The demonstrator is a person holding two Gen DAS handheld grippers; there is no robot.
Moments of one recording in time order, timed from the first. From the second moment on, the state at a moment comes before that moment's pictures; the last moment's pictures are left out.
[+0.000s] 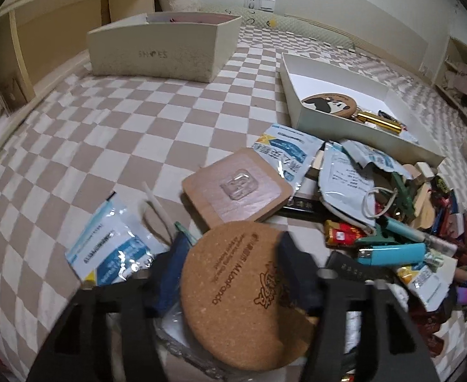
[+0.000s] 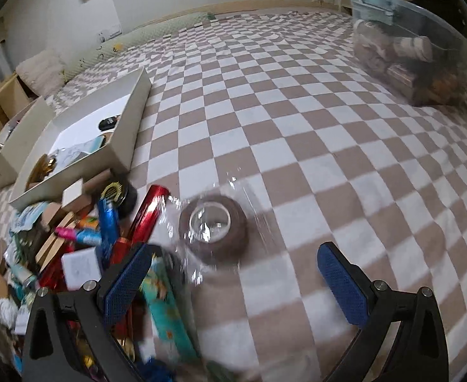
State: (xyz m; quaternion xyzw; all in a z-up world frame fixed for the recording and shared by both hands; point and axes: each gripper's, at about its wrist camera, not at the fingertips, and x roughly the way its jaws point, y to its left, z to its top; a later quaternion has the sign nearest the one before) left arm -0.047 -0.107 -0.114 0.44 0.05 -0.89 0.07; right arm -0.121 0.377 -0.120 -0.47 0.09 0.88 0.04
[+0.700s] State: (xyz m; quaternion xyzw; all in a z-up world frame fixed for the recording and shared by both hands) left arm -0.057 -0.062 -0.120 0.51 -0.10 -0.85 0.08; right arm -0.139 0.377 -0.134 -0.49 0.09 0.87 0.03
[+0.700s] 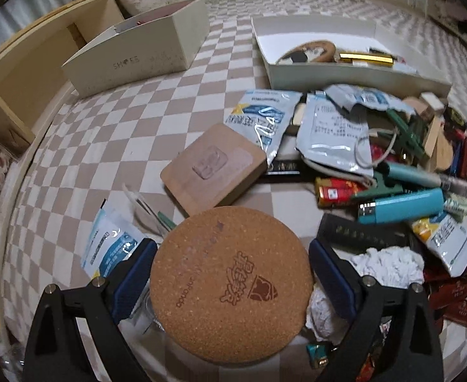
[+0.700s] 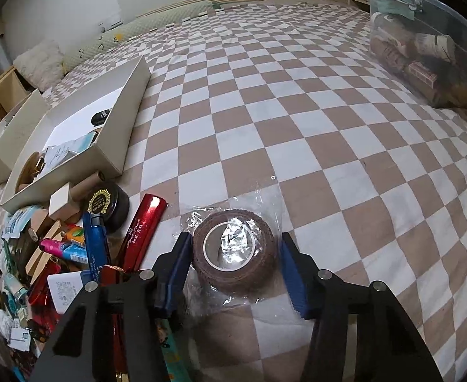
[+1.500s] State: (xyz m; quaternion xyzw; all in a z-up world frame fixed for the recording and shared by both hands) left arm -0.055 -0.066 -0.130 0.56 -0.06 -0.82 0.11; right arm -0.138 0.383 -0.134 -0.48 0.12 0.87 0.01
